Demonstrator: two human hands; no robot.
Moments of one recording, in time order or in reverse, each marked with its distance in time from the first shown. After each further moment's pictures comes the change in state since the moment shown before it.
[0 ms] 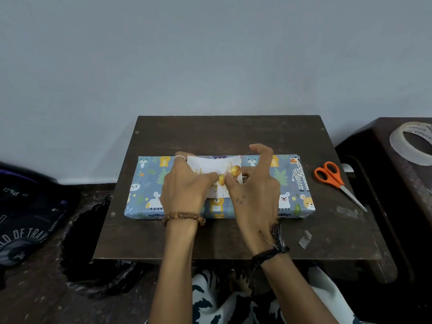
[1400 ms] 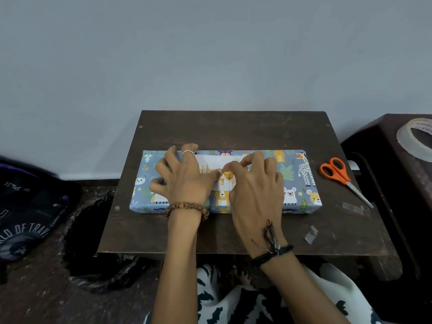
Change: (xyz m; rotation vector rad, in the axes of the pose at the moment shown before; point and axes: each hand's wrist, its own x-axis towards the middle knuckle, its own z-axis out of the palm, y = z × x) left_hand 0.011 -0.015 0.005 0.278 -0.005 0.059; right_hand -0.004 0.010 0.017 -0.733 0.235 -0.410
